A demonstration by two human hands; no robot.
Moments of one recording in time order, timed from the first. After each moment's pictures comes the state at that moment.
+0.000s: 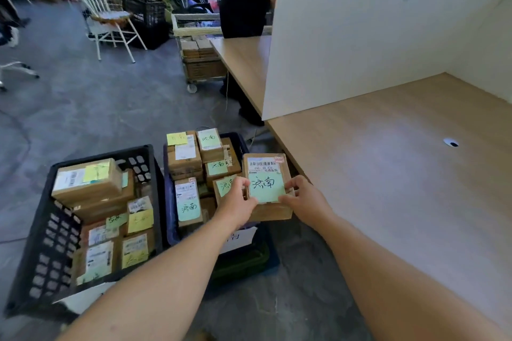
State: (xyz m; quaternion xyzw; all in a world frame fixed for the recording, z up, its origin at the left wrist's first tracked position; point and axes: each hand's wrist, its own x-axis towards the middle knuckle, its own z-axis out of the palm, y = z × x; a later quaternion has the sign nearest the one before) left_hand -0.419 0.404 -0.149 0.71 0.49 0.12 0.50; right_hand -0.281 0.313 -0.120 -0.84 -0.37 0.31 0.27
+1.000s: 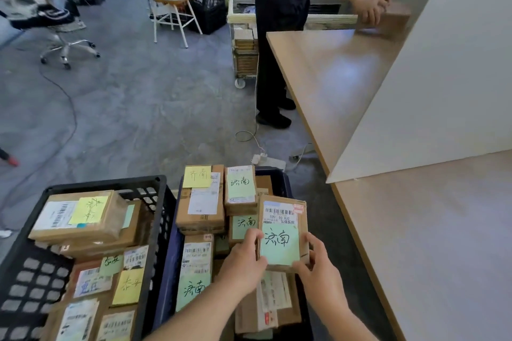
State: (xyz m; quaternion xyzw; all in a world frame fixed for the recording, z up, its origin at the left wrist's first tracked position) left_hand -0.349 0.617 -0.271 0.70 0.57 0.02 0.44; right_hand -0.211 0.539 -0.254 -0.81 -0.32 0.40 0.29
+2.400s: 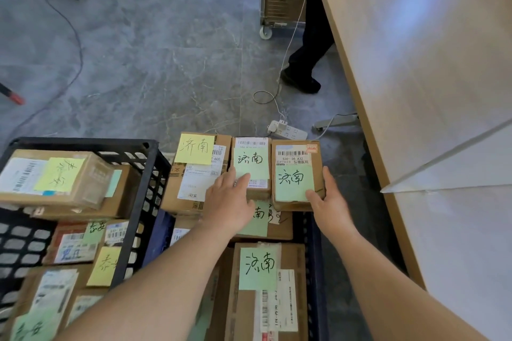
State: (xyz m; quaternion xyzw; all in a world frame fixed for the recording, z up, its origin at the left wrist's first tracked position) left_hand -0.336 0.750 -0.323 0.75 0.61 -0.08 0.25; right_hand -0.152 0.699 -0.316 -0.77 -0.33 0.44 0.31
